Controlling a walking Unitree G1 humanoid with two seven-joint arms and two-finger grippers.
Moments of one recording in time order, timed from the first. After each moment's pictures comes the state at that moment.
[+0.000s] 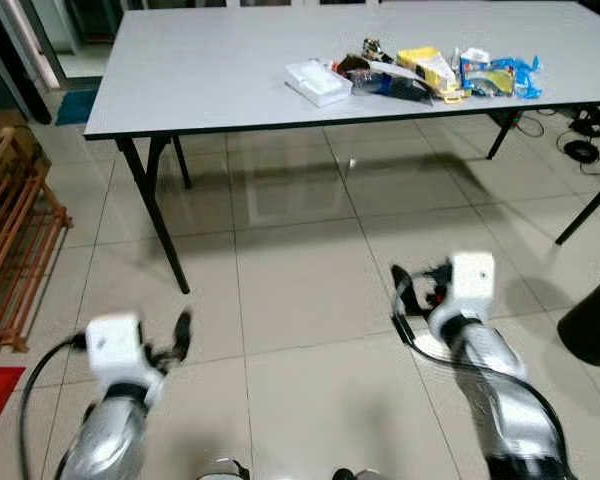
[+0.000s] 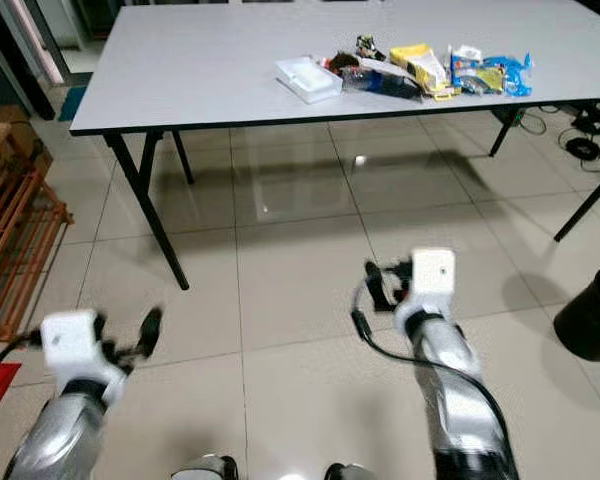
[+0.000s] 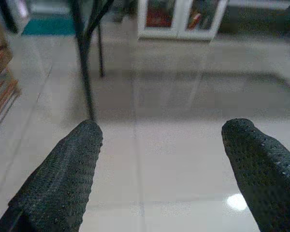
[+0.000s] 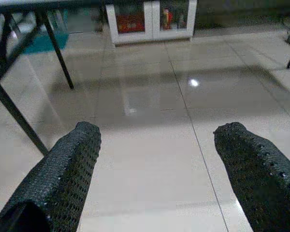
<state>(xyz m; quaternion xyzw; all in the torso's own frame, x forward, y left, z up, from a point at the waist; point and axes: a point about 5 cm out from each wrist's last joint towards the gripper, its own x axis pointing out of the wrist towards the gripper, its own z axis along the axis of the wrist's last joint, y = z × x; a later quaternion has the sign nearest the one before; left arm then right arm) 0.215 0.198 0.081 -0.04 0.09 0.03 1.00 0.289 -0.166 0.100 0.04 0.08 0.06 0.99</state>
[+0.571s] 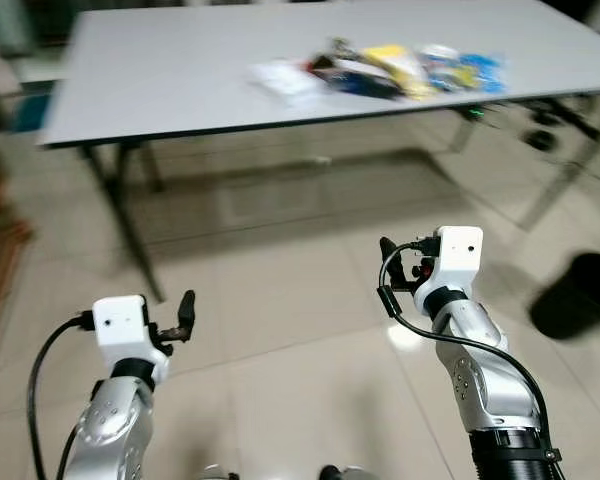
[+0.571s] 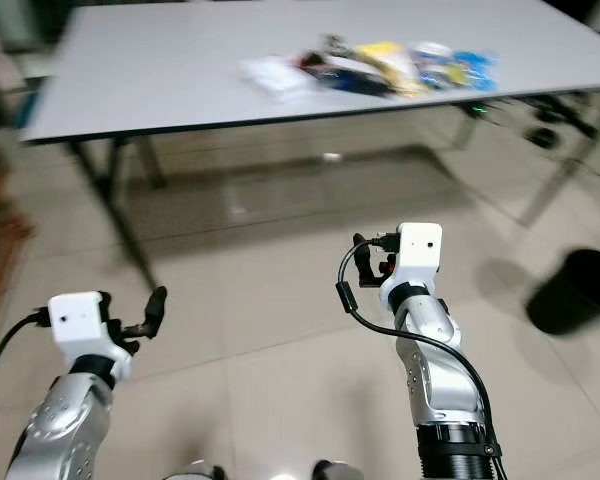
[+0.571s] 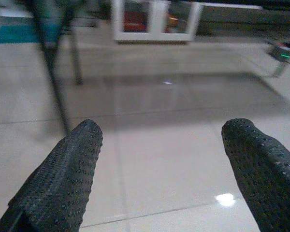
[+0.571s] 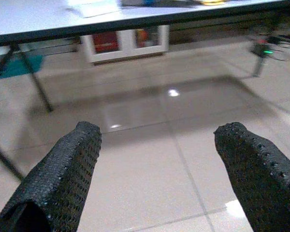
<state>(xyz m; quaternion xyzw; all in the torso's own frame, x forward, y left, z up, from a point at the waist) 0.233 0.199 0.081 -0.04 0.08 0.03 1.00 0.303 -0.152 0.116 0.05 0.06 0.04 1.00</state>
